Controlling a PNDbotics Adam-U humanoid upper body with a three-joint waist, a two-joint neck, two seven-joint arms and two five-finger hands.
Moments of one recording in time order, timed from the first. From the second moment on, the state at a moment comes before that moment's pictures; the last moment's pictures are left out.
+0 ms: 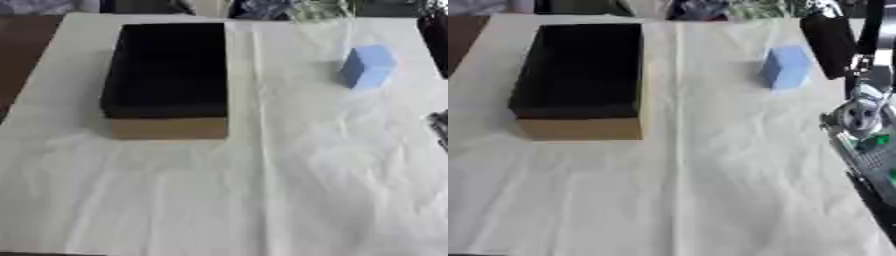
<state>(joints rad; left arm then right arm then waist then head) -0.19 0.17 0.12 -1.98 0.13 -0.20 0.29 -0.48 -0.63 0.16 -1.99 0.06 0.23 -0.73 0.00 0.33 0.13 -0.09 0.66</state>
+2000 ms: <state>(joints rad) -0.17 0.18 0.11 -1.98 0.13 -0.19 0.28 -0.87 -0.93 0.20 -1.70 0.58 0.42 0.53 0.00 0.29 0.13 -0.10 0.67</state>
